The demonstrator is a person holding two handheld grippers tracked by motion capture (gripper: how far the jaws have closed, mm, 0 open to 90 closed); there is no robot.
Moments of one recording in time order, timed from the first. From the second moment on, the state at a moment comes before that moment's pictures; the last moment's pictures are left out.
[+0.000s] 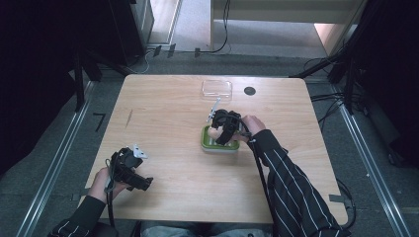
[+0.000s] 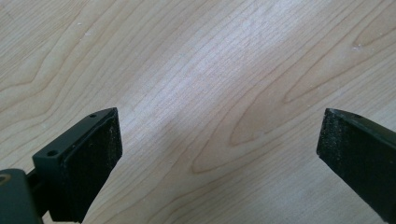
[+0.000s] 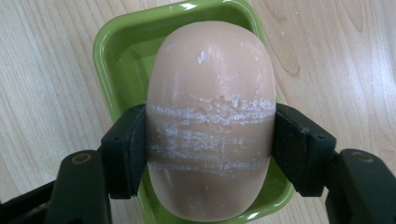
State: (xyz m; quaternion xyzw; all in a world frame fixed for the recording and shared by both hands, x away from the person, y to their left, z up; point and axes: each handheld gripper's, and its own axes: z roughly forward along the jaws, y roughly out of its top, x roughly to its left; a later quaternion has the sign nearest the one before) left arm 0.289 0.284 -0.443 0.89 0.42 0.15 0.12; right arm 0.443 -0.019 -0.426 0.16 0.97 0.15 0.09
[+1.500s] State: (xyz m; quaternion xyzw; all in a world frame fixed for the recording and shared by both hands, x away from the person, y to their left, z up) left arm 0.289 0.285 -0.444 0.89 0.42 0.15 0.12; right arm 0.444 -0.014 -0.441 0.15 0.98 0.13 0.09
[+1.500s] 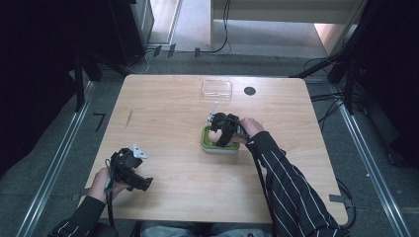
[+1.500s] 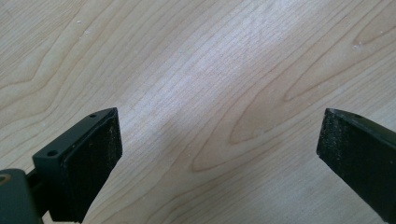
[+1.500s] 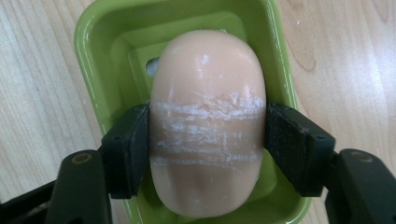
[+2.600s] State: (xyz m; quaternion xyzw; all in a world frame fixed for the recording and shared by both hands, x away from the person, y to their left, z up) left arm 0.290 0.284 -0.443 0.89 0.42 0.15 0.12; right arm 0.430 -0.033 -0.408 0.23 0.96 0.16 0.08
